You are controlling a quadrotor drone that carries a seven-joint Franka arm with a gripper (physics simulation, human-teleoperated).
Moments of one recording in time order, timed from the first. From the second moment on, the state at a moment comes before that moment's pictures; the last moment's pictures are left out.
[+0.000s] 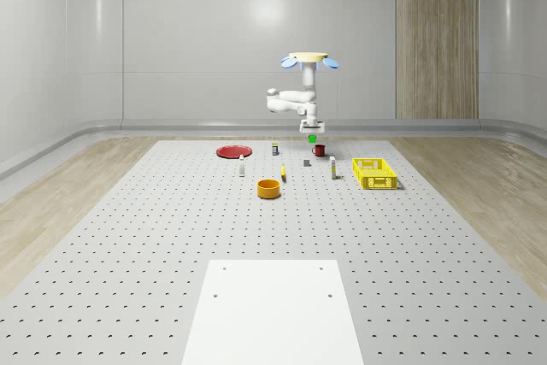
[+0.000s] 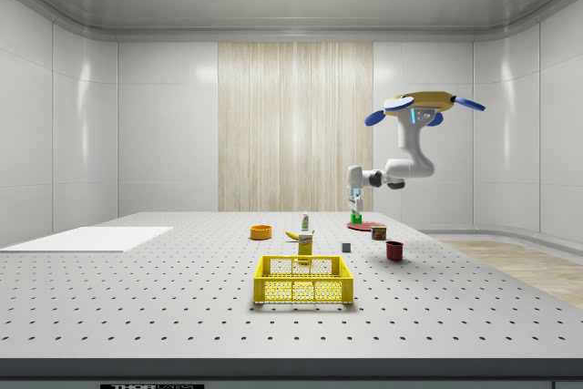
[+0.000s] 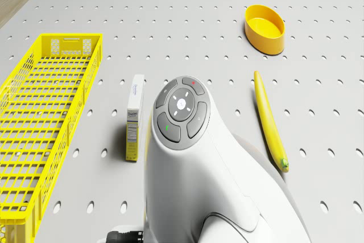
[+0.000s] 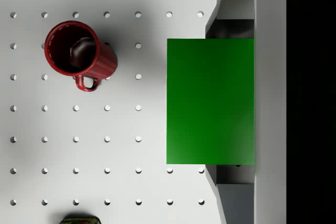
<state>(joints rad) -1.17 -1.51 1.34 -2.87 -1.81 1.57 1.69</state>
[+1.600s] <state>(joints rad) -1.18 -1.54 1.34 -2.86 -1.79 1.60 1.70</state>
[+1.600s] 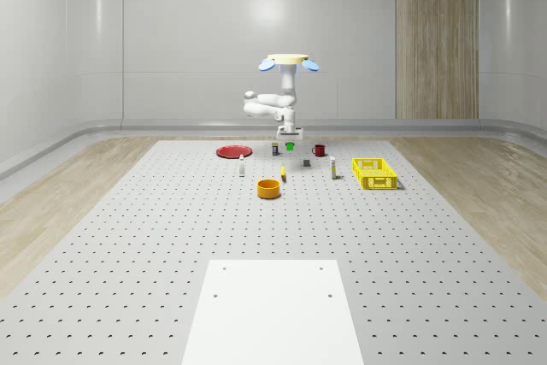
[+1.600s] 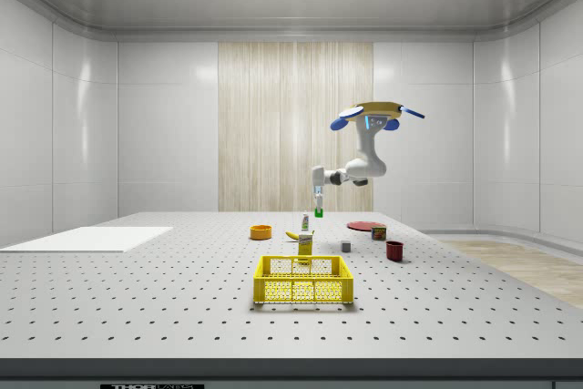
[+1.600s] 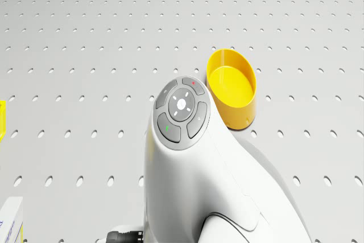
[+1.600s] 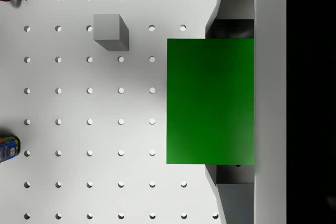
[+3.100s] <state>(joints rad) -1.18 -1.56 1.35 -2.86 -1.79 1.62 1.70</state>
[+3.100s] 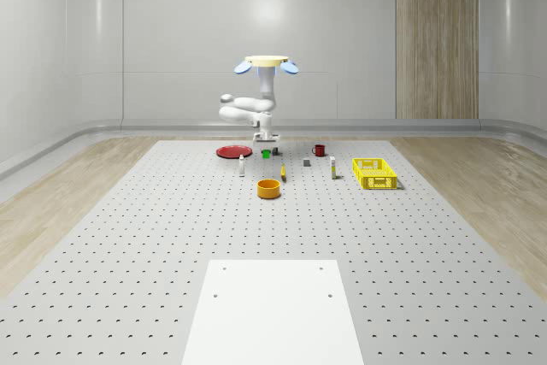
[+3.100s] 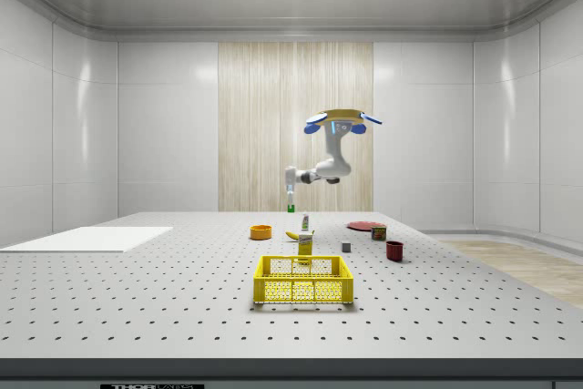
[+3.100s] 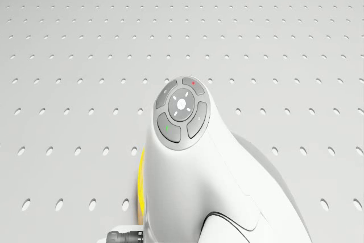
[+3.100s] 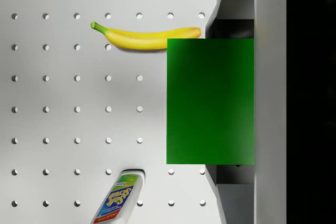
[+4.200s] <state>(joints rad) -1.18 -1.56 1.35 -2.86 -1.78 1.63 1.70</state>
